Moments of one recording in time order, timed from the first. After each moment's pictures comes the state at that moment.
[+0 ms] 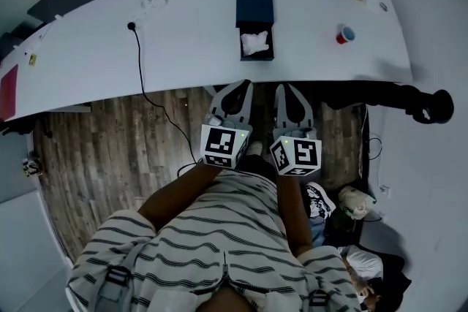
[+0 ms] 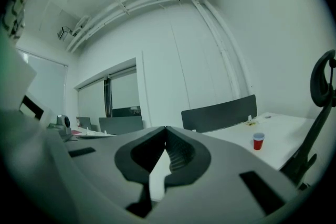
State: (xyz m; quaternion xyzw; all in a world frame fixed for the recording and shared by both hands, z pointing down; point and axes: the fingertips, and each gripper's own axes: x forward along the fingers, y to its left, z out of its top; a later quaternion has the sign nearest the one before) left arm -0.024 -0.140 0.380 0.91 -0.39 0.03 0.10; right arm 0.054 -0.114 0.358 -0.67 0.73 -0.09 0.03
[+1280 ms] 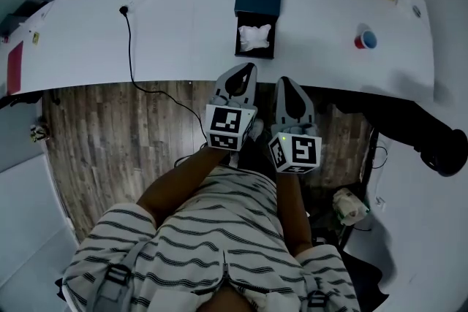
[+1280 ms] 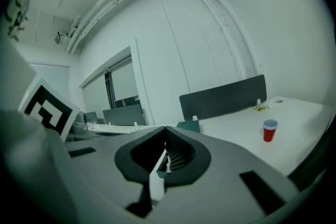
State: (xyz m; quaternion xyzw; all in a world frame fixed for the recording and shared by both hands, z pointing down) left arm 0.054 -0.227 0.461 0.87 -0.45 0.12 0.15; right arm 0.121 -0.187 0.425 -0.63 0.77 -0.15 0.00
